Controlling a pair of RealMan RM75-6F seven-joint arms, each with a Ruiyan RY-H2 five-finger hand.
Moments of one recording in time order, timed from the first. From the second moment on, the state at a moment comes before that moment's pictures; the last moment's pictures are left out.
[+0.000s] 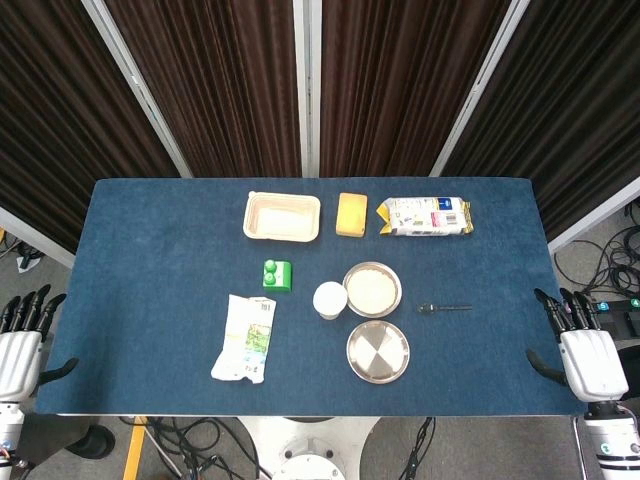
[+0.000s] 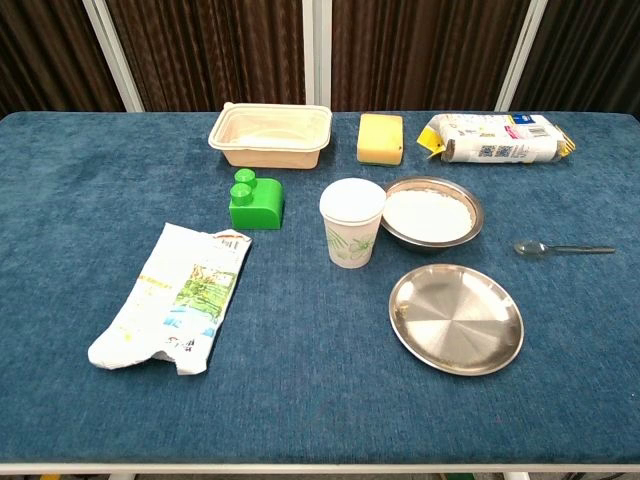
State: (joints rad) left arm -0.05 -1.15 -0.03 -1.60 1.45 1.50 0.09; right arm 0.10 -1.10 0.04 -1.62 -1.56 1.47 0.01
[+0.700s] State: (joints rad) left arm -0.06 -1.18 -0.05 -1.57 1.47 1.51 0.08; right arm 0.17 -1.13 0.06 -1.59 -1.54 1.36 -0.03
